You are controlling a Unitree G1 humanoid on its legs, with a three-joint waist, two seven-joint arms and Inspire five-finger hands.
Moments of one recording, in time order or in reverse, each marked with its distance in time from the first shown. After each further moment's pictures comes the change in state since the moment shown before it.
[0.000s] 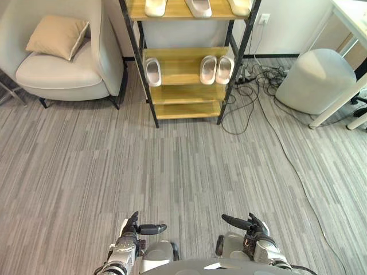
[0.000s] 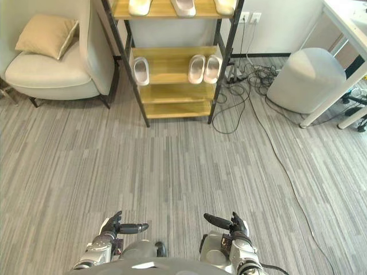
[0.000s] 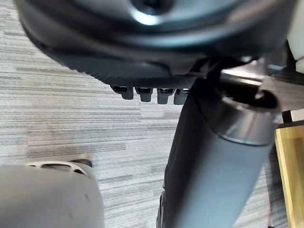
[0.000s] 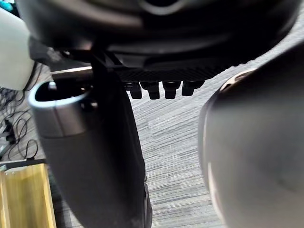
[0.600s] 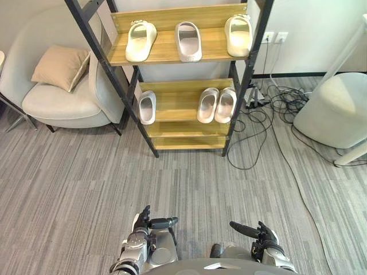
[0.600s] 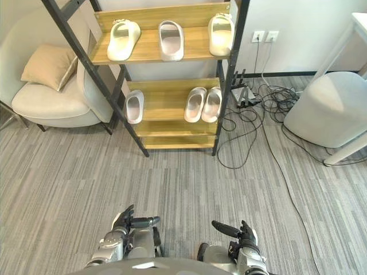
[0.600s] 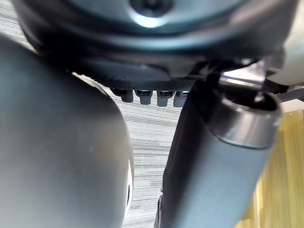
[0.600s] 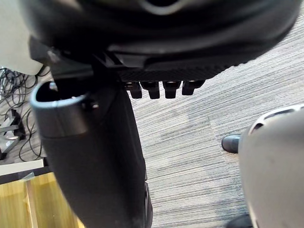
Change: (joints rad) left arm -0.019 -0.074 0.077 -0.052 0.015 -0.023 -0.002; right arm 0.052 0.001 -0.045 0.014 0.024 0.006 -0.011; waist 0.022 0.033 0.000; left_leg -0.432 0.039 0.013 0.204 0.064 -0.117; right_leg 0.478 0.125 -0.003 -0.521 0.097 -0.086
